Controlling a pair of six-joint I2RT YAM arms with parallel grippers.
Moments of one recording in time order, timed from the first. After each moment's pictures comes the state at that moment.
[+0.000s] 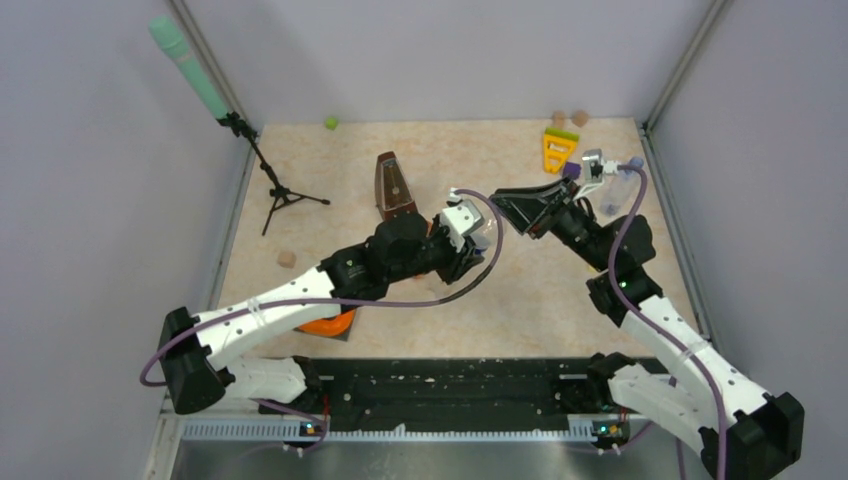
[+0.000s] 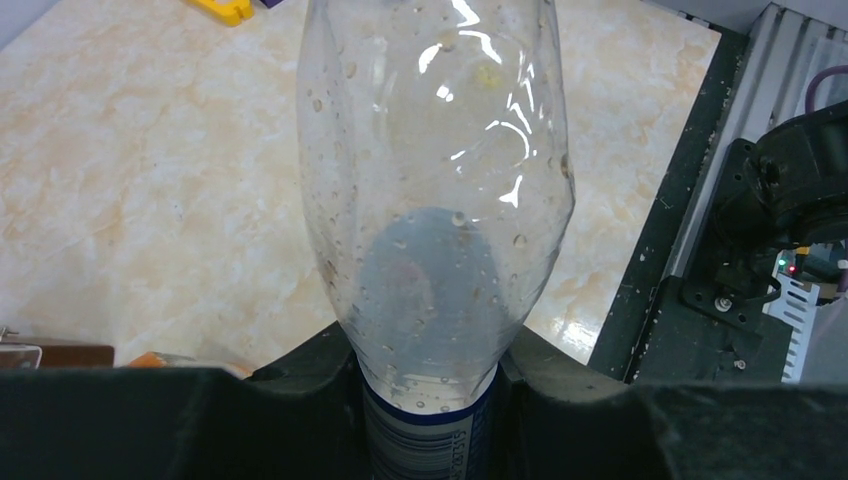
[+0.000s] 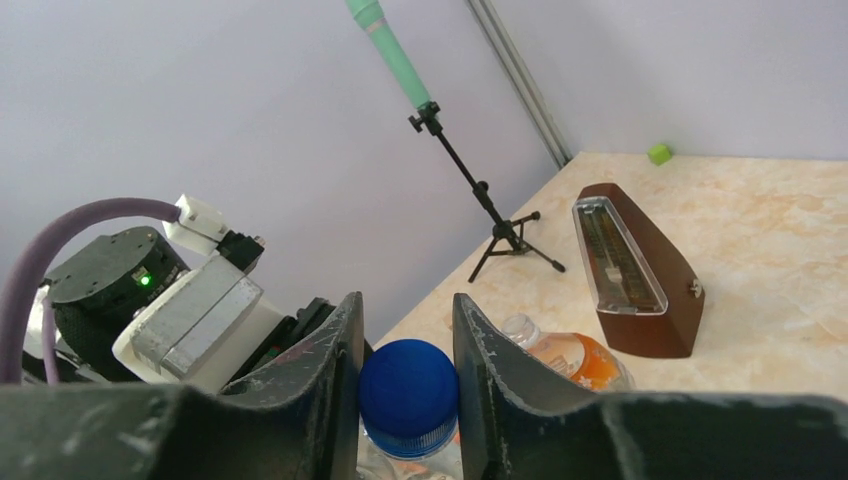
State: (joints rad) left arm -1.01 1.24 1.06 -0.13 0.07 -0.02; right arm 0.48 0.86 0.69 0.51 -0.40 0.73
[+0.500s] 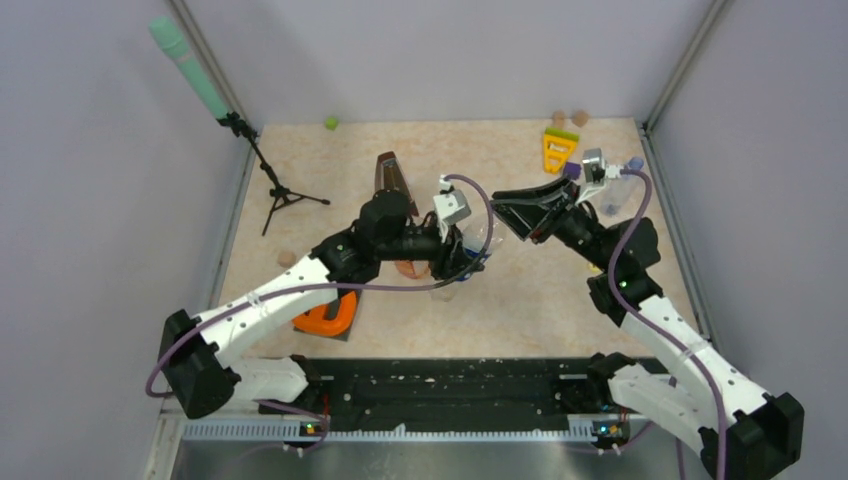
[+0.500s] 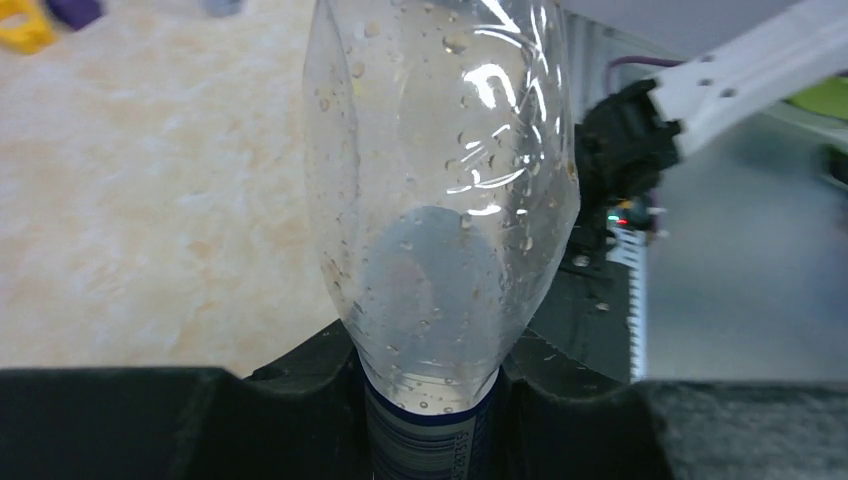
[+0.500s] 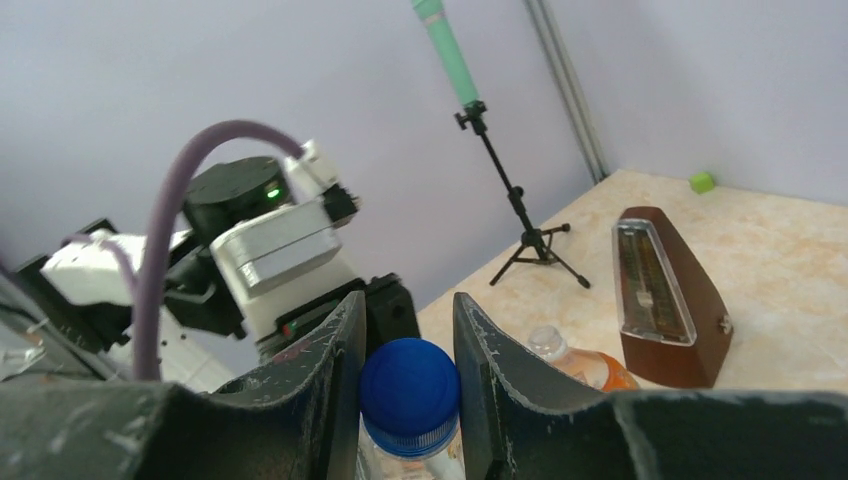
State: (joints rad) left arm -0.87 1.25 1.06 -0.11 0.46 -0.07; right arm 0.48 0.86 0.69 0.56 -0.47 0.70
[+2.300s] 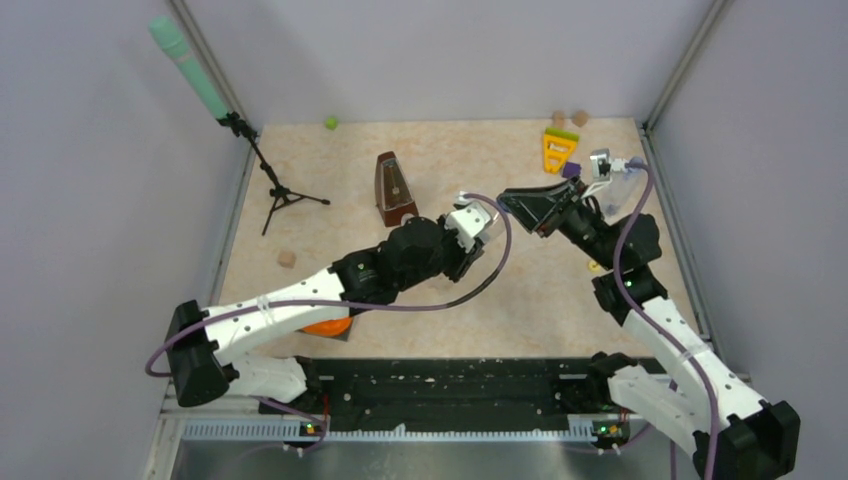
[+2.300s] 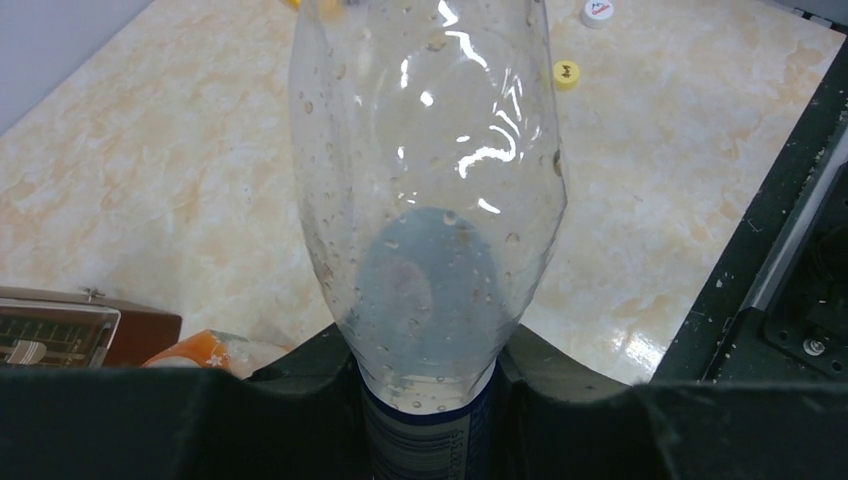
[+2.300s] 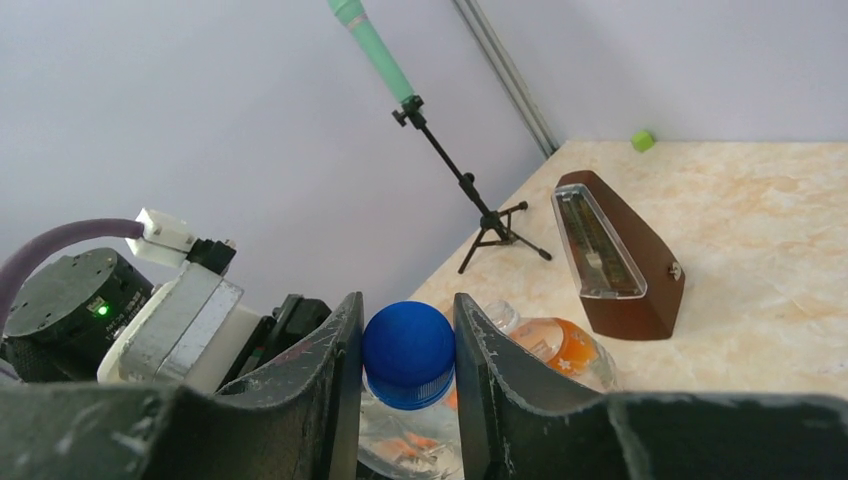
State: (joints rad) left arm -1.08 1.28 1.08 -0.13 -0.15 0.01; right arm 0.39 0.84 0.67 0.48 -0.46 0.76
